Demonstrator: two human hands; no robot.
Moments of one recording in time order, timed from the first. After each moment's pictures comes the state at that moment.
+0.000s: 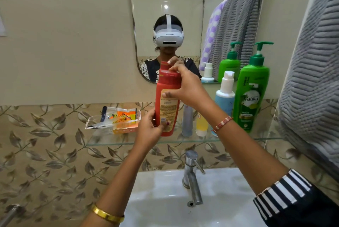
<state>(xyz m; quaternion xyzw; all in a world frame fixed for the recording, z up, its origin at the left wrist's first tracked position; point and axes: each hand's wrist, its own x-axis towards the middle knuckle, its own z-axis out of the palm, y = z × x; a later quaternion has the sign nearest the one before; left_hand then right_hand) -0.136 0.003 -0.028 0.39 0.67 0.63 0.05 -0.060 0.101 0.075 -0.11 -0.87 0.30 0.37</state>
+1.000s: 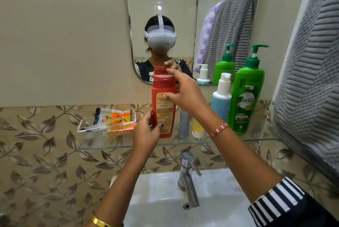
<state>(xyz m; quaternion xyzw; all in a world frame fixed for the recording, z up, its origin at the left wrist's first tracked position) -0.134 0.008 -0.033 0.37 0.71 0.60 -0.02 -0.064 0.100 0.063 -0.14 -0.88 0.25 0.38</state>
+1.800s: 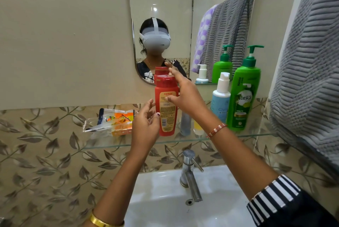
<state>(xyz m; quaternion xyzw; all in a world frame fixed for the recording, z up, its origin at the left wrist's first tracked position) -0.127 -0.013 -0.014 0.39 0.65 0.65 -0.03 -0.066 0.091 0.055 -0.17 -0.87 0.25 0.38</state>
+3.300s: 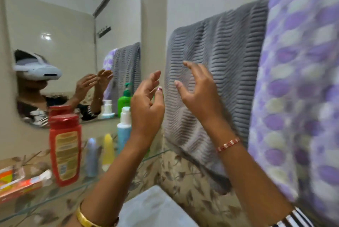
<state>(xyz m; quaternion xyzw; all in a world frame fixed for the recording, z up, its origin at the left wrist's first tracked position) 0.054 0.033 0.115 0.58 0.31 0.75 0.04 0.166 0.066 0.144 -0.33 -0.71 -0.12 0.61</state>
